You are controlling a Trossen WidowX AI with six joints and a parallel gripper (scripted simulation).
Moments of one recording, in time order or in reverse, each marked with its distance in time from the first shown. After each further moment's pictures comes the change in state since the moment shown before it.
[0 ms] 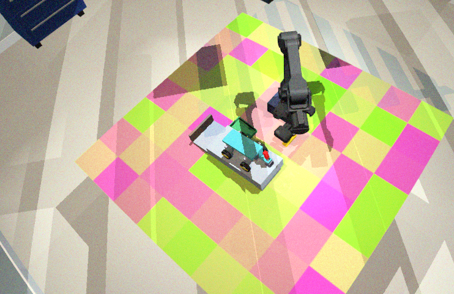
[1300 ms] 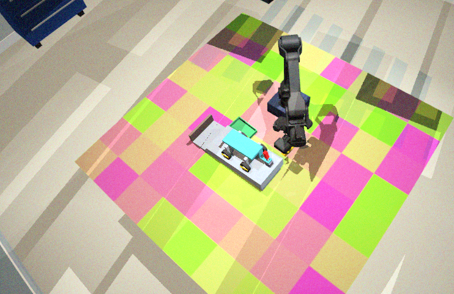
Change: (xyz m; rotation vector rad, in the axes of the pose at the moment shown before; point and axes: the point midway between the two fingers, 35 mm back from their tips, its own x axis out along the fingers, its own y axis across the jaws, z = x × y) arm 0.100 -0.006 0.004 0.005 -0.008 -0.008
